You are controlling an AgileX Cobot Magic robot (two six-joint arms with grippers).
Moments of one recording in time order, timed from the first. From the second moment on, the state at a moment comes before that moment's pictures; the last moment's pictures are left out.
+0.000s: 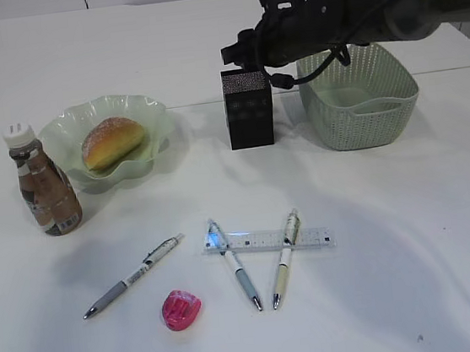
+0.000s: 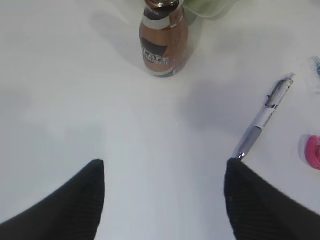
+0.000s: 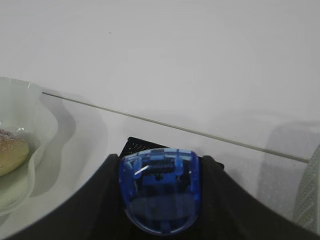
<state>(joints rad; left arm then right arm) -0.15 1.07 -0.82 0.04 0.74 -0.07 0.28 2.25 -1.82 0.33 0.20 -0.28</state>
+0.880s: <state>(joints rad) -0.15 1.07 -0.82 0.04 0.72 -0.07 0.28 2.29 -1.83 0.33 0.13 -0.28</state>
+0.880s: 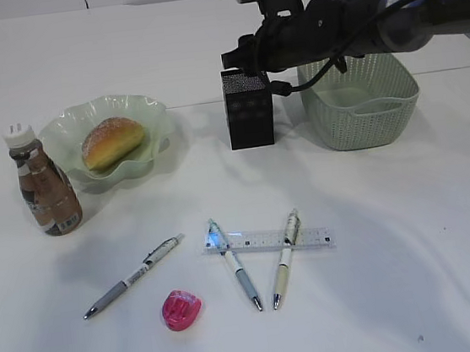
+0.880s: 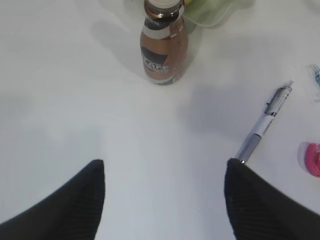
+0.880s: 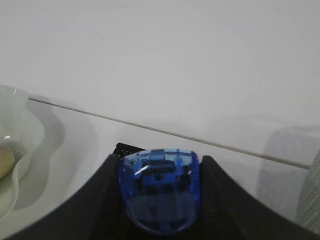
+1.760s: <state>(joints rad) -0.15 1.07 -0.82 0.04 0.69 -0.07 0.28 2.31 -1.83 0.33 0.10 -0.28</state>
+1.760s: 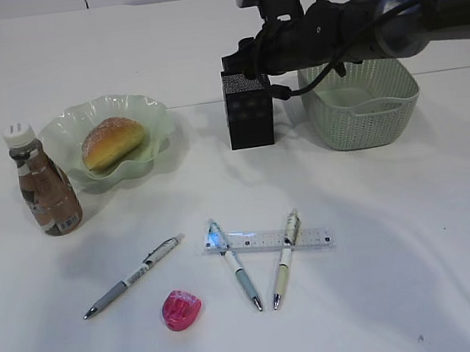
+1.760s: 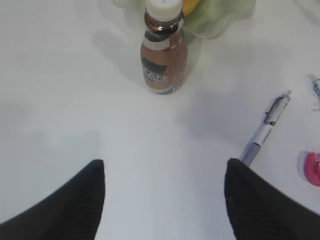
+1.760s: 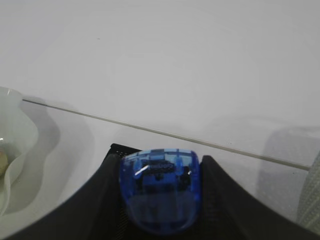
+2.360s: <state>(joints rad) -0.15 1.07 -0.82 0.04 0.69 -0.07 0.28 2.31 -1.83 0.33 0.10 -0.28</state>
